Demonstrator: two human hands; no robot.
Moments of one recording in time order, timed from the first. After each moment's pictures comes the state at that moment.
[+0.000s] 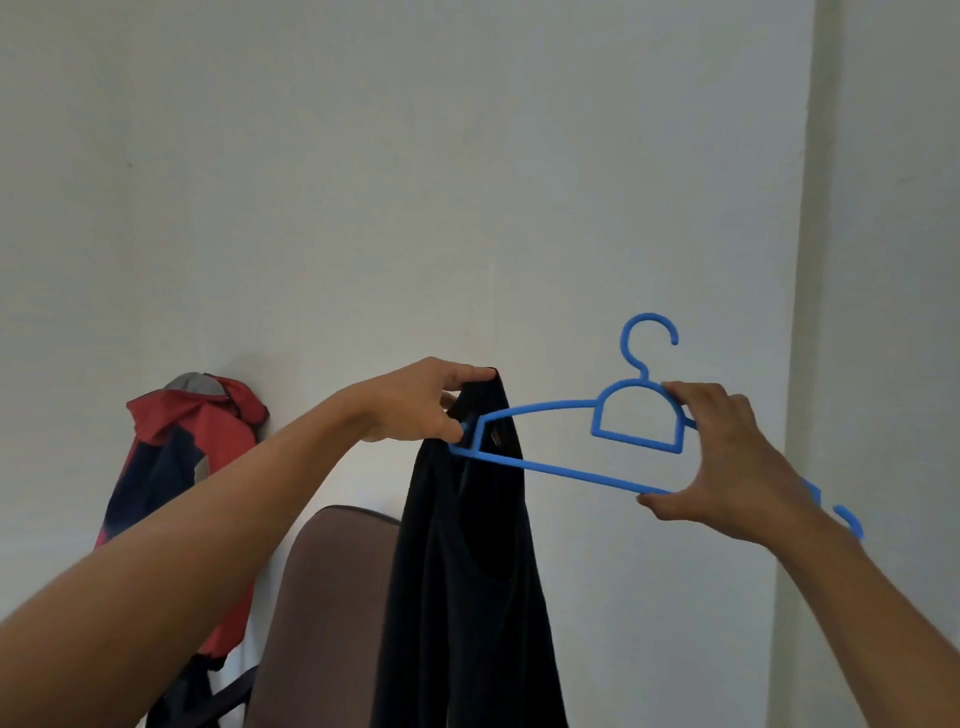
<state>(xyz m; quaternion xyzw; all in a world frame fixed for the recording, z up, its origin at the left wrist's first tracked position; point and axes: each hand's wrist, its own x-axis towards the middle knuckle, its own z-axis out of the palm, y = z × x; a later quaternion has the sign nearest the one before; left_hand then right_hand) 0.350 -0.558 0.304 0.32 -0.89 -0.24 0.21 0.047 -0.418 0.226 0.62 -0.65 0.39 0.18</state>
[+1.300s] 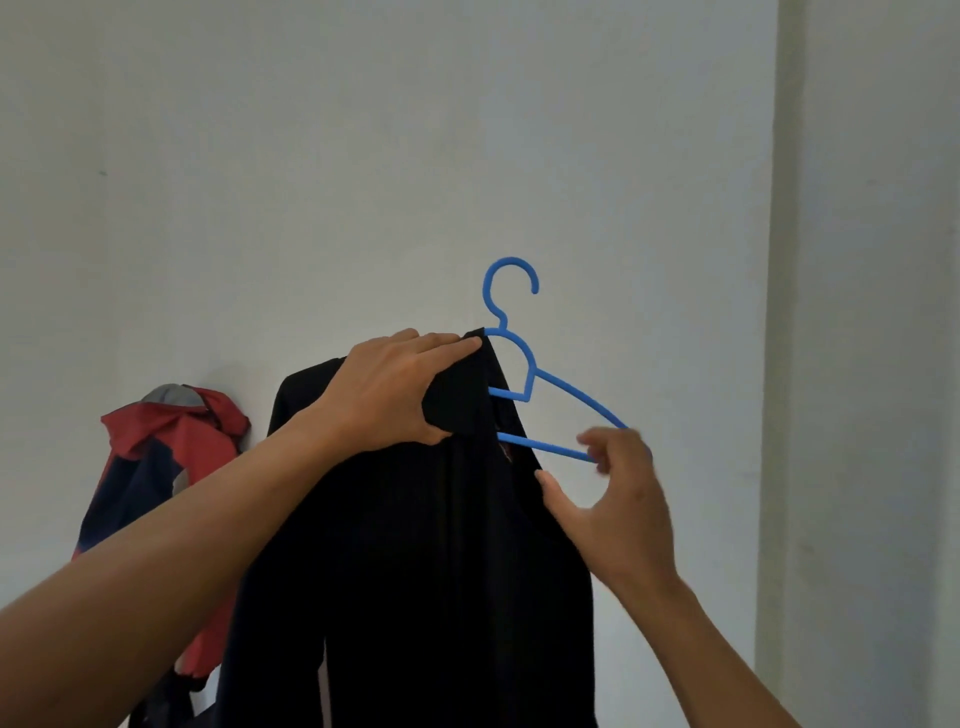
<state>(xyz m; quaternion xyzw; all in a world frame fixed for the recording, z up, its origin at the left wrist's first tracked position) 0.346 -0.555 0.304 0.26 -0.85 0.34 0.31 0.126 -0.452 0.176 0.55 -0.55 0.60 0.20</state>
